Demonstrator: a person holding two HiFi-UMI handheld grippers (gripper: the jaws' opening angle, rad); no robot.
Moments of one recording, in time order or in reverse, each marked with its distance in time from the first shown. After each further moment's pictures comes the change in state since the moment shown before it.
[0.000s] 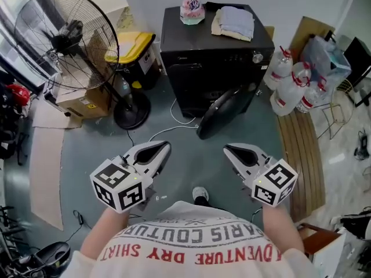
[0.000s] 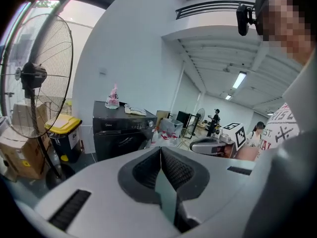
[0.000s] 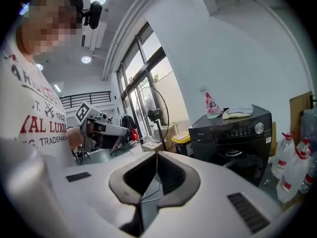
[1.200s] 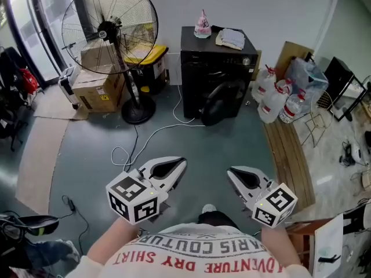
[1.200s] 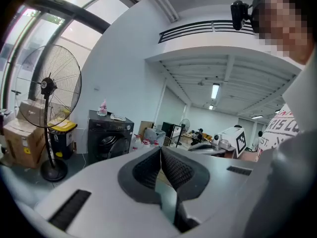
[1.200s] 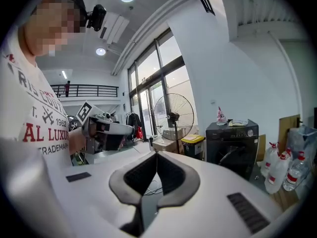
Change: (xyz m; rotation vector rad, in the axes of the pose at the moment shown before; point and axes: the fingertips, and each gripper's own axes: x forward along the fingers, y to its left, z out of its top) left arm -0.267 -0.219 -0.137 0.048 -0.177 -0.110; right arm -0.180 0.331 -0.076 -0.133 -0.031 -0.057
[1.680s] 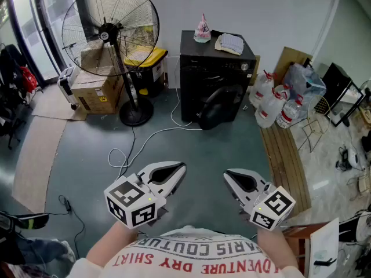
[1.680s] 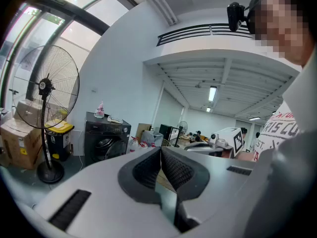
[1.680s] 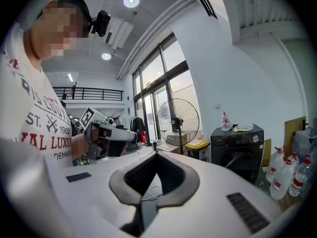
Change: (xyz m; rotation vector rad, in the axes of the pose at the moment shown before) left arm -0.002 -0.018 0.004 -0.002 -0.026 -0.030; right arm -0.010 0.010 0.019 -0.020 -0.052 0.048
